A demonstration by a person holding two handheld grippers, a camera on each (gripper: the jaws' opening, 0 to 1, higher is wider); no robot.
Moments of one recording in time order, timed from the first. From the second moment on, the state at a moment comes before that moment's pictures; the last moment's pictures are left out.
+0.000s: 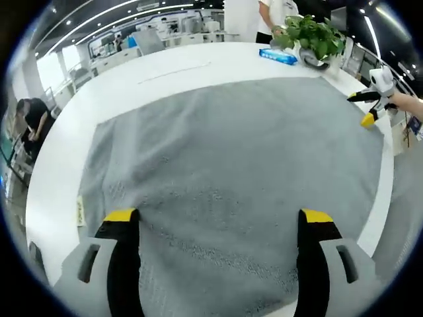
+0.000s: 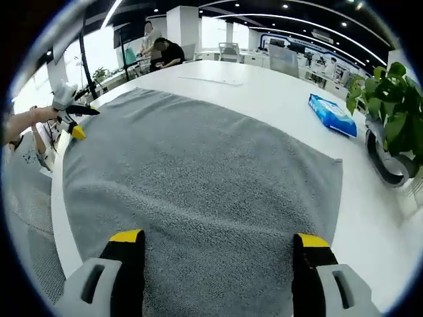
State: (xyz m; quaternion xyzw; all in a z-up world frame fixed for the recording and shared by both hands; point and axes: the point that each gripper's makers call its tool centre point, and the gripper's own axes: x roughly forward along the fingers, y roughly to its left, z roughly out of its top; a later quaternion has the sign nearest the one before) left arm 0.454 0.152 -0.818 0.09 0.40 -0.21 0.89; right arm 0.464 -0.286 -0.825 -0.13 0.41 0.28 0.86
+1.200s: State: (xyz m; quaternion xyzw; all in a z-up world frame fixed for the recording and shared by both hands) left arm 0.443 0.143 -0.759 0.04 0.28 -0.16 0.95; right arm 0.460 -0.287 -0.731 -0.11 0.27 0.28 0.92
